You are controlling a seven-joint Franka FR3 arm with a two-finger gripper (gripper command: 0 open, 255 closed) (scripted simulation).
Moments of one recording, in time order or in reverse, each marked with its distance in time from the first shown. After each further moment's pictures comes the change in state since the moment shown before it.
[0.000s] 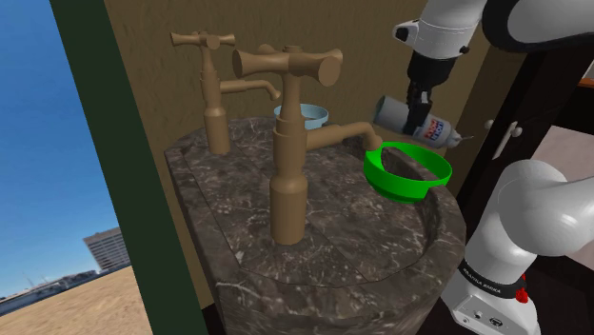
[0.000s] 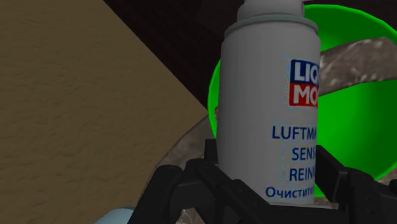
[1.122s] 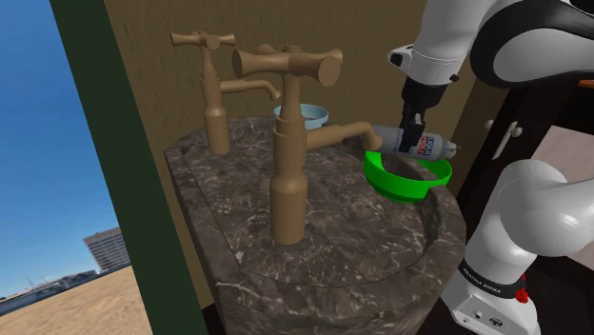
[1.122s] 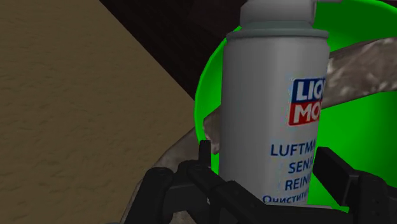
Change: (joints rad) arm 0.011 -0.036 0.004 -0.129 0.004 0.090 0.024
